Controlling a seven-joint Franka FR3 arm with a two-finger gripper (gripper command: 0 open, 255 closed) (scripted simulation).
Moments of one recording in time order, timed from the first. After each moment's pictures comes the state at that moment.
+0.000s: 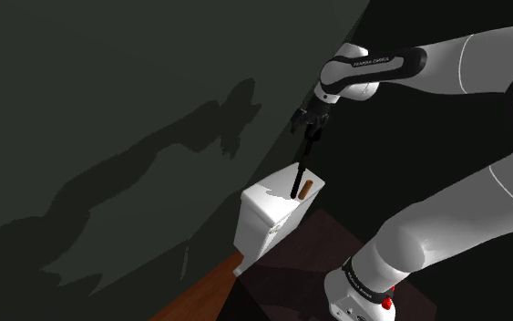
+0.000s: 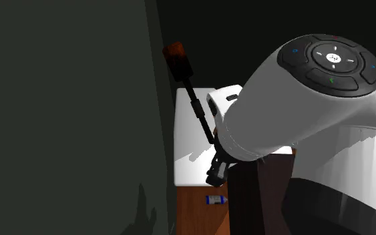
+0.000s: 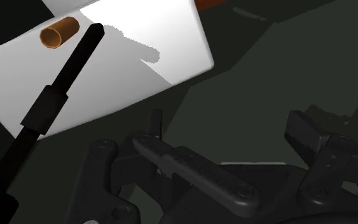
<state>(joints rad) -0.19 -0.24 -0.20 -2.35 0.04 2.19 -0.04</state>
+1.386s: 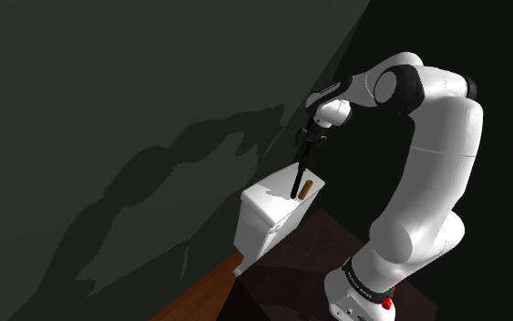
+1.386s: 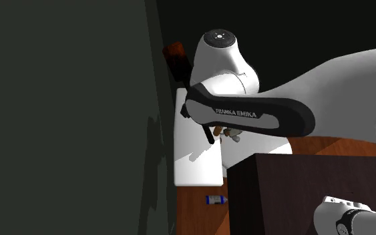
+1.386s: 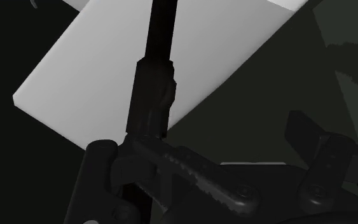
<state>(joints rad) -0.39 0.45 -0.31 -1.94 0.32 2.41 -0.13</state>
